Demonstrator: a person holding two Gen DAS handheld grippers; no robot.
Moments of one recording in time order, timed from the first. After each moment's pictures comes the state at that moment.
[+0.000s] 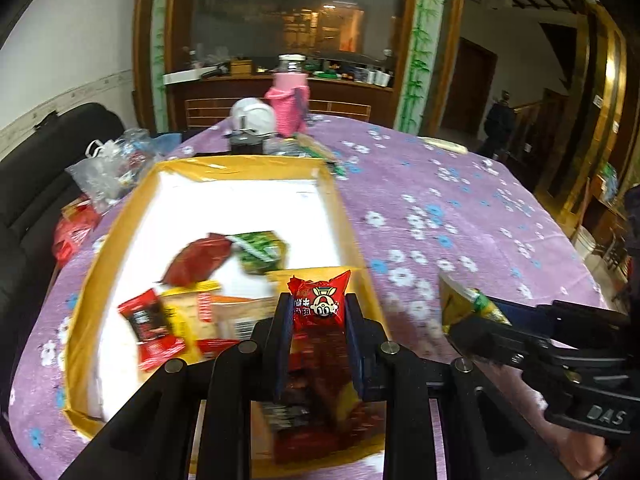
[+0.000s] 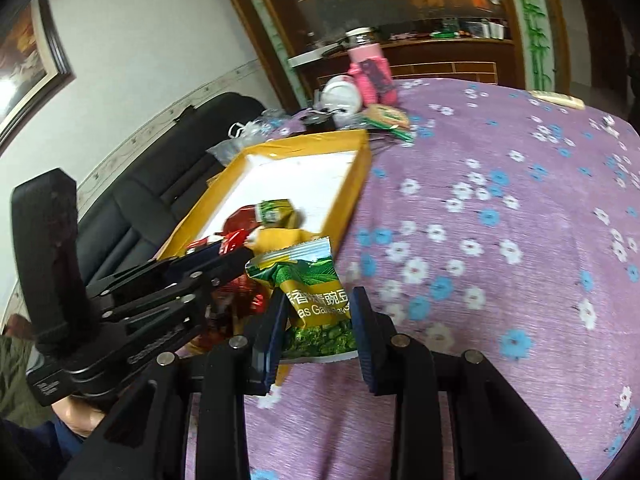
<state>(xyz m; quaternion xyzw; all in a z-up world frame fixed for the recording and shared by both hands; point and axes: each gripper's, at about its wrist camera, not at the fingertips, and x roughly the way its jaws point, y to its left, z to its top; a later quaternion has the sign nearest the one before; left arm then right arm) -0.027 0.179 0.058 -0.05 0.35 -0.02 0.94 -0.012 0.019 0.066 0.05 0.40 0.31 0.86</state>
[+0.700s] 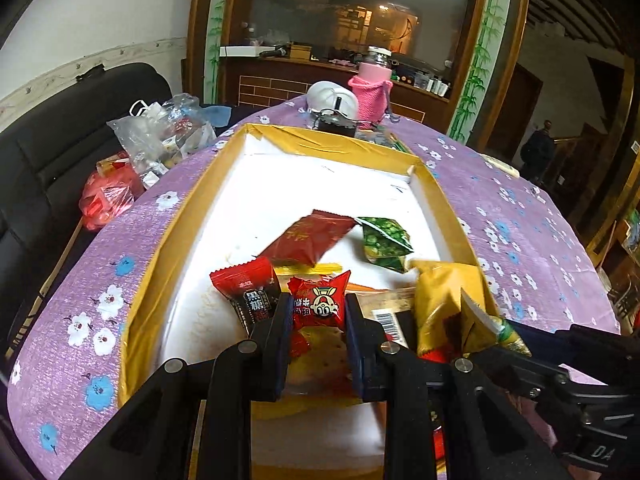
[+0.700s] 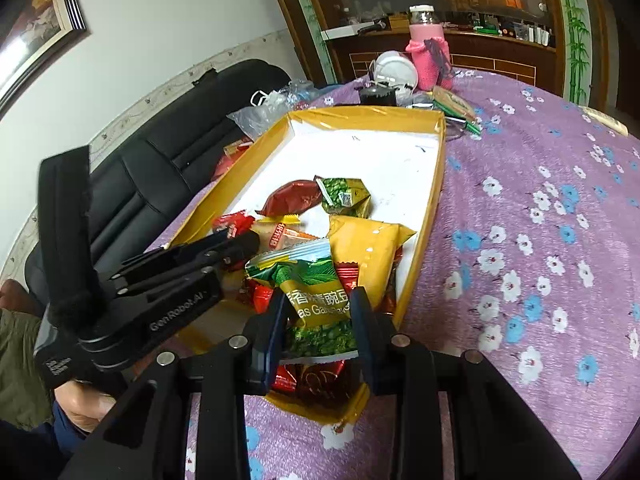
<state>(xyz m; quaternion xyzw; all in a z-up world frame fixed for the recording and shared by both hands) -0.028 0.257 0.031 -0.11 0.36 0.04 0.93 -0.007 0.100 0.049 -0.01 0.42 0.32 0.85</state>
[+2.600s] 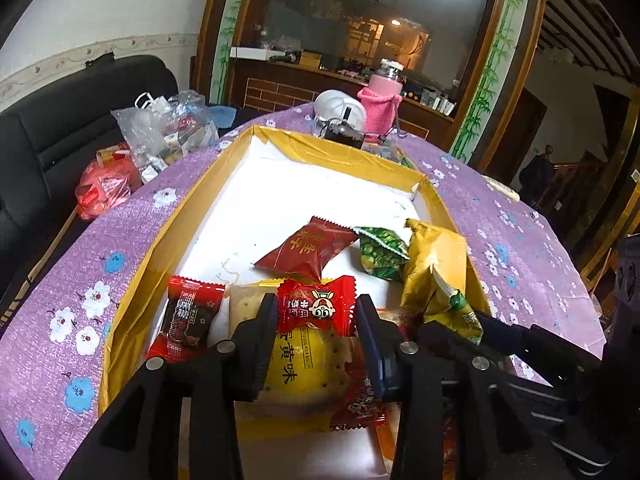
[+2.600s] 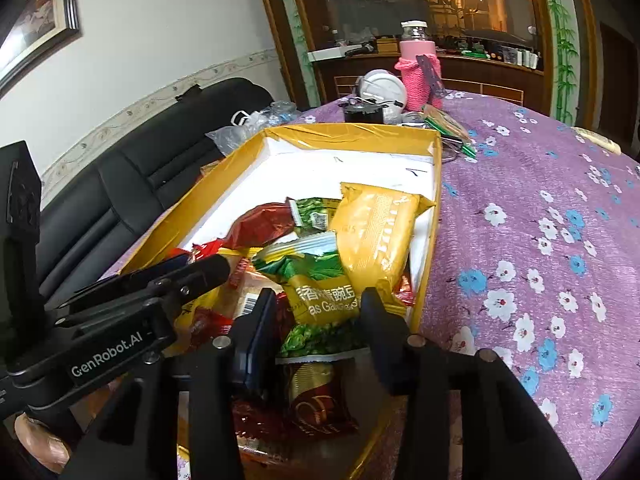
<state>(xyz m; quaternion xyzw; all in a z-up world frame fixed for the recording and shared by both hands) -0.025 0.266 0.028 -0.15 0.33 0.04 0.93 0.018 0.117 0.027 -0.01 0.37 0.30 0.88</state>
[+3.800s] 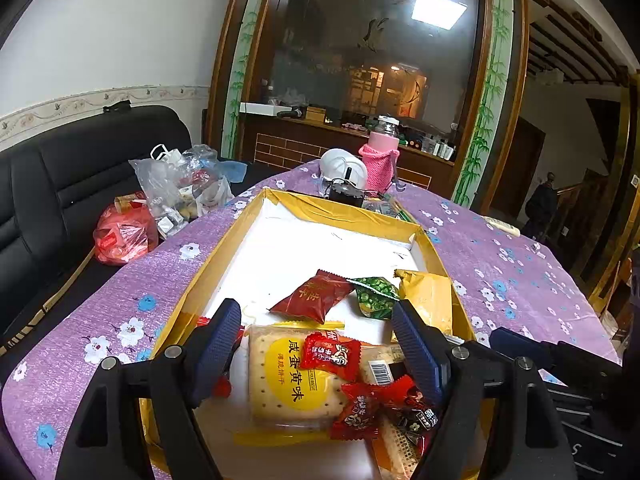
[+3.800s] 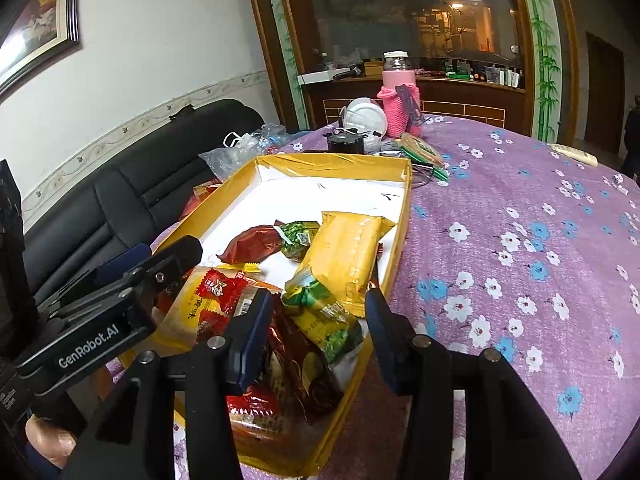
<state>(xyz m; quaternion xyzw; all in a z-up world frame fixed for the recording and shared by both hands) -0.051 0.261 0.050 -0.13 0.24 0.08 0.96 -0.005 0.094 0.051 -0.01 0.33 0.27 0.90</state>
